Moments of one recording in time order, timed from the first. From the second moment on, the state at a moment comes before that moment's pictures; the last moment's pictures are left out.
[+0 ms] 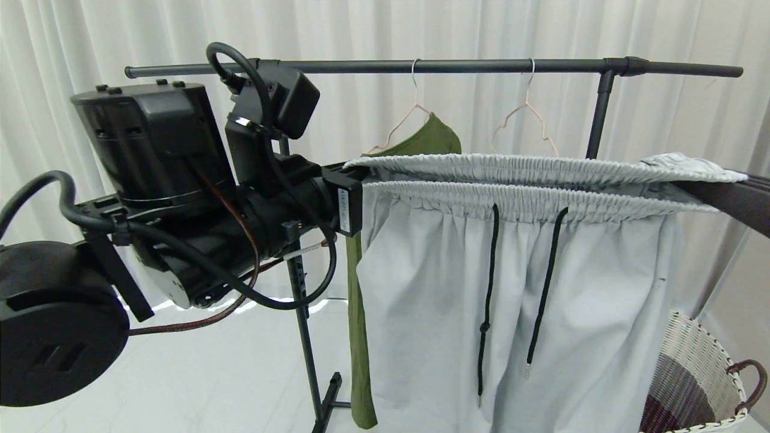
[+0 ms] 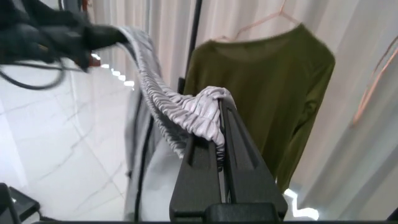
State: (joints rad) left arm -0.63 1.59 -0.96 -0.61 0.10 0.14; right arm 0.56 1.05 -0.70 -0.50 0.32 0.04
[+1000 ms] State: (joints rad) left arm -0.63 1.66 -0.98 -0.62 0.10 0.14; right arm 0.59 1.00 -0.70 -0.50 0.33 -0.01
